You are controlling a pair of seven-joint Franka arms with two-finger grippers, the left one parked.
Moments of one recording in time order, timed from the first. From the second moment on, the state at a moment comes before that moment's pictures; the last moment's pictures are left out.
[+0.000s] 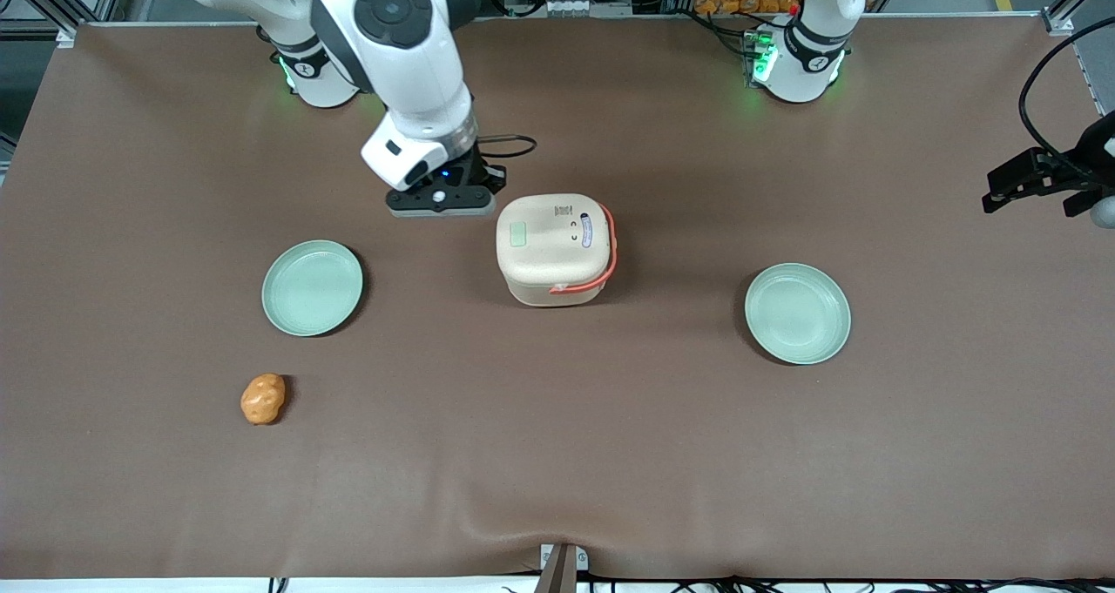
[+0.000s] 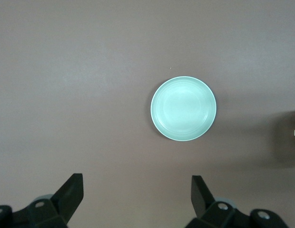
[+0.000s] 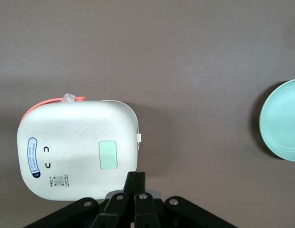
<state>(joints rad) 0.73 0.21 -0.04 -1.68 0.01 1.92 0.68</state>
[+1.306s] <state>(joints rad) 0.80 0.39 -0.04 -1.68 -0.02 2.07 0.72</state>
